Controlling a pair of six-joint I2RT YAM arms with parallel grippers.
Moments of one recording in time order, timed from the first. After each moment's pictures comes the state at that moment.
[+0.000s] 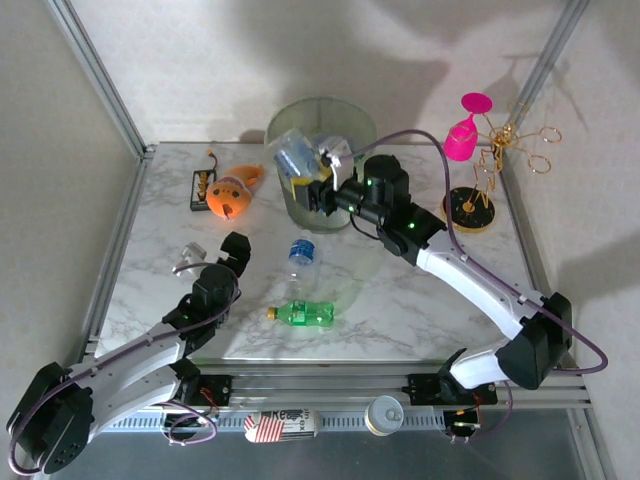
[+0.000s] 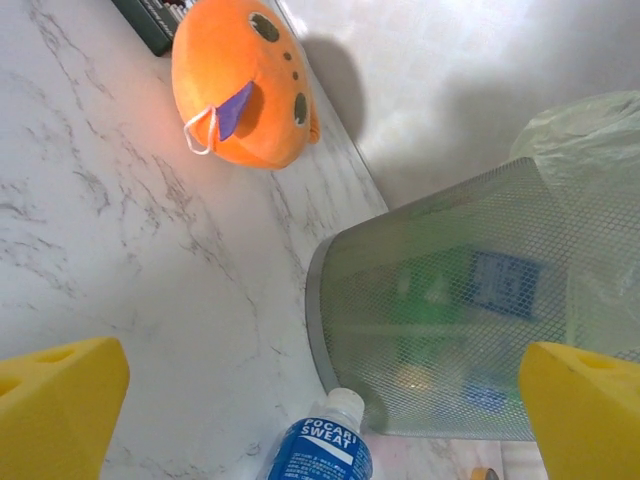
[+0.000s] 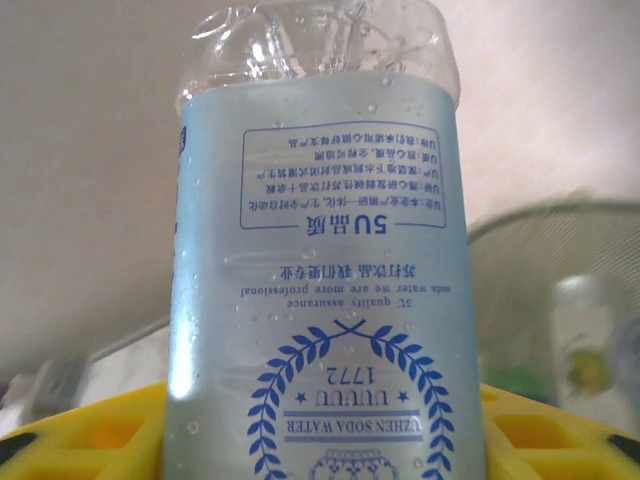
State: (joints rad) left arm -0.59 0.88 0.27 0.31 -0.61 -1.24; right arm 0.75 1.42 1.34 -0.02 -0.19 0.06
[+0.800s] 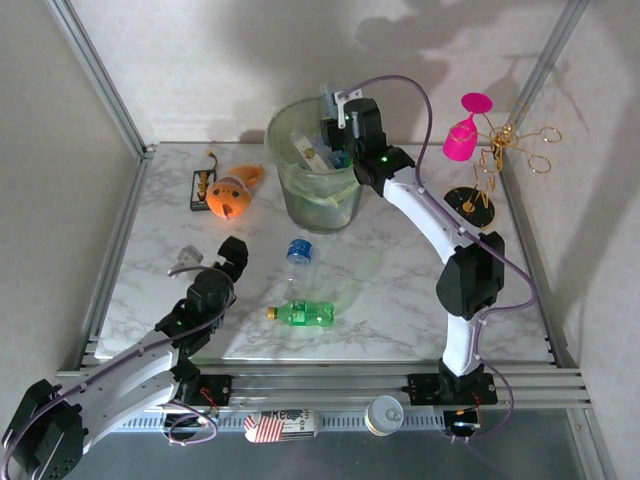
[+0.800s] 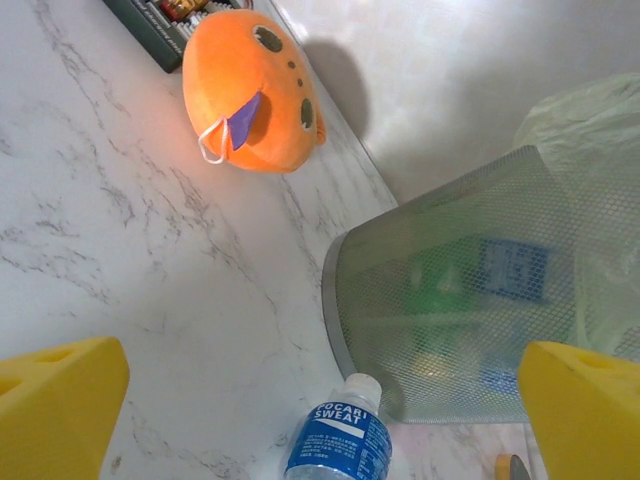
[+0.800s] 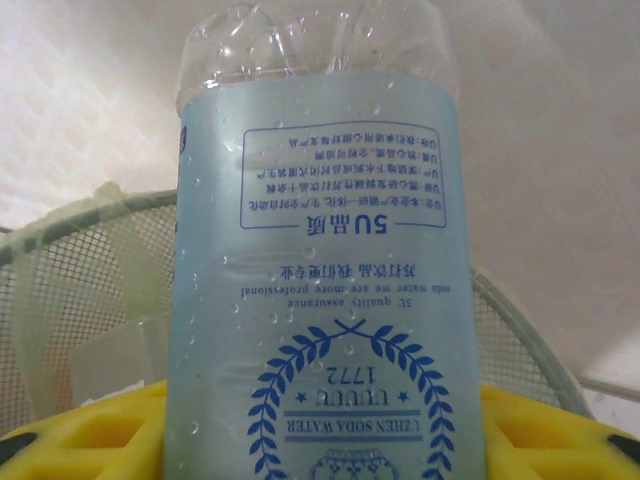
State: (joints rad) left arm -0.58 0.78 0.25 0.22 -0.60 -1.16; right arm 0.57 1.93 1.90 -0.29 0.27 0.03
